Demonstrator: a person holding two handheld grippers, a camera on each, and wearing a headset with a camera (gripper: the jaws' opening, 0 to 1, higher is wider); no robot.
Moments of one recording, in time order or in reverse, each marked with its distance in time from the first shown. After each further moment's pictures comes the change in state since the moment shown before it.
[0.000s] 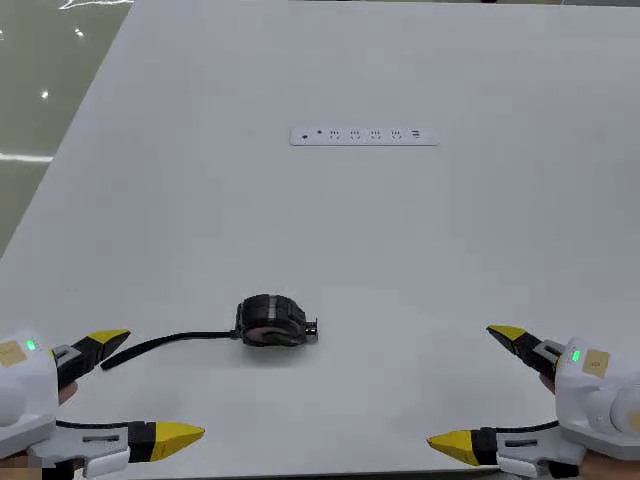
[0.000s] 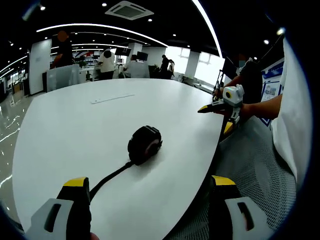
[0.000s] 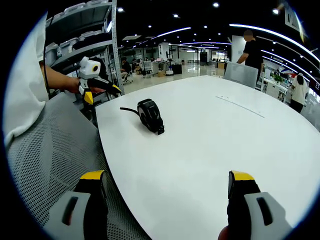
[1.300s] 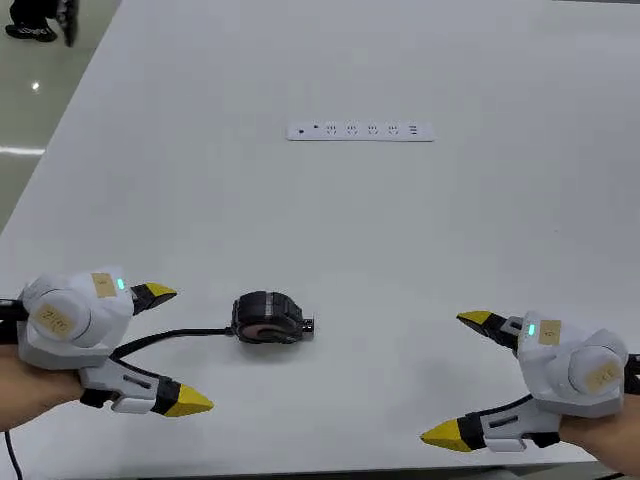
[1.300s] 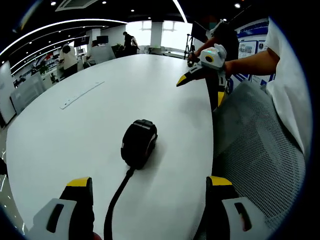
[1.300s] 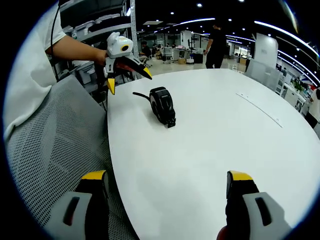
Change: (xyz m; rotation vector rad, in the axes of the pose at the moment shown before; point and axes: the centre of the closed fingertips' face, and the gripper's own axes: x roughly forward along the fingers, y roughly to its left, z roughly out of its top) left arm 0.050 0.009 0.009 0.301 0.231 -0.164; right arm 0.022 0.002 0.001 -0.132 0.123 0.137
